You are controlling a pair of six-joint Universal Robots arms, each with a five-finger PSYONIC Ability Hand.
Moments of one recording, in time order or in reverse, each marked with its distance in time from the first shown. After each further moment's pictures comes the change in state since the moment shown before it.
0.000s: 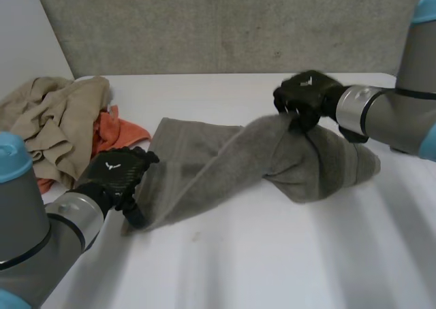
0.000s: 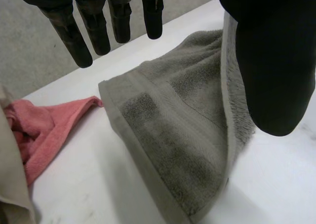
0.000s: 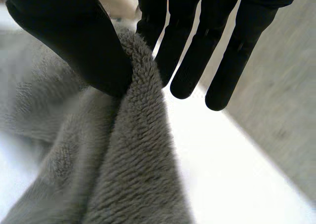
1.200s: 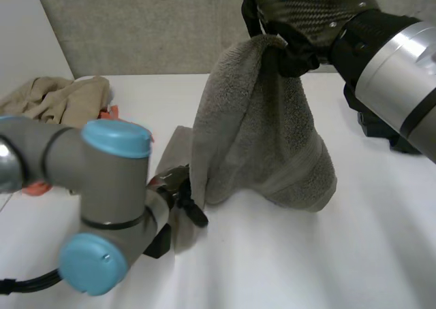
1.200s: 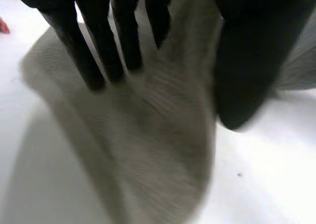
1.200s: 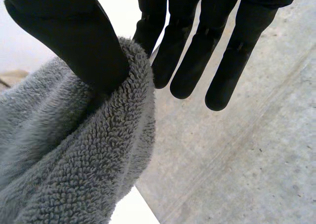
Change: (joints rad) left arm -0.240 -0.438 0.470 -0.242 -0.137 -0.600; right arm 0.208 -0.606 0.405 -0.321 0.131 0.212; left_hand 0.310 0.291 0.259 0.269 0.279; right_hand 0.000 0.000 0.000 0.005 0.000
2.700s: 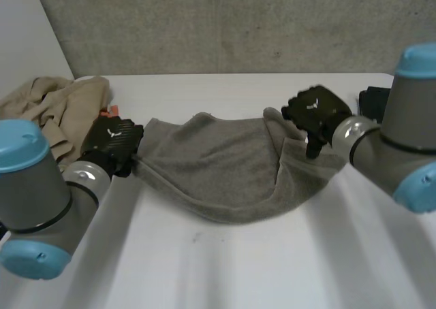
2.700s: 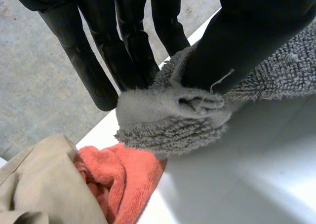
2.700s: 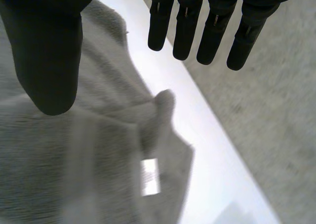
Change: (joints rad) left arm 0.293 0.291 -0.386 0.513 0.135 0.853; right arm -0.158 0.473 -0.035 0.013 0.105 -0.413; left_hand 0.602 0.668 0.684 0.692 0.655; right_hand -0.640 -0.714 -0.719 -0.744 -0.730
